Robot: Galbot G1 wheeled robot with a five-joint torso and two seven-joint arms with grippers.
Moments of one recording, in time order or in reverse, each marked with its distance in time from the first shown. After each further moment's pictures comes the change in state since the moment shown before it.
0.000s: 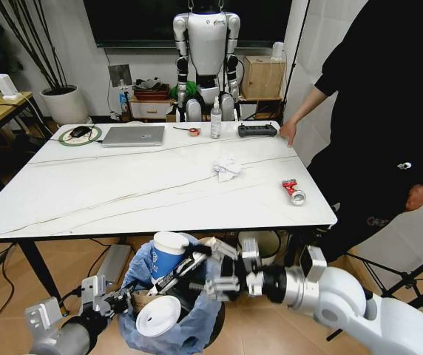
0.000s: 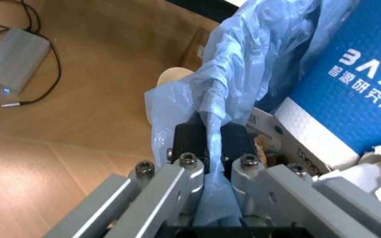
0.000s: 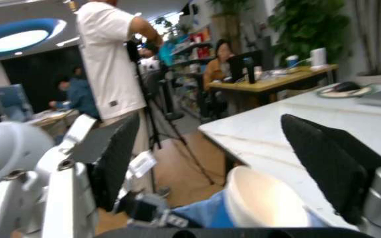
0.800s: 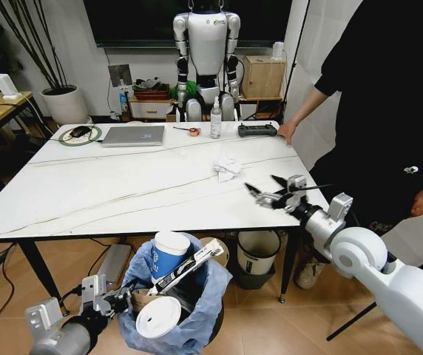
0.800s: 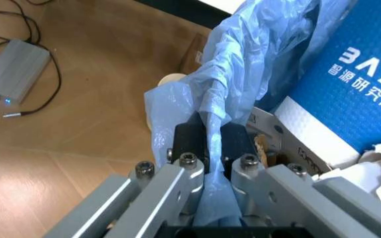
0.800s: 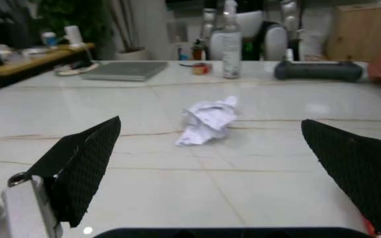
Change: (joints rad) left arm 0.000 -0.006 0.007 -0.005 0.044 -0.011 0.021; right arm 0.001 0.065 0.278 -0.271 -0.113 -0.180 0.526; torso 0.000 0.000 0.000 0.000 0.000
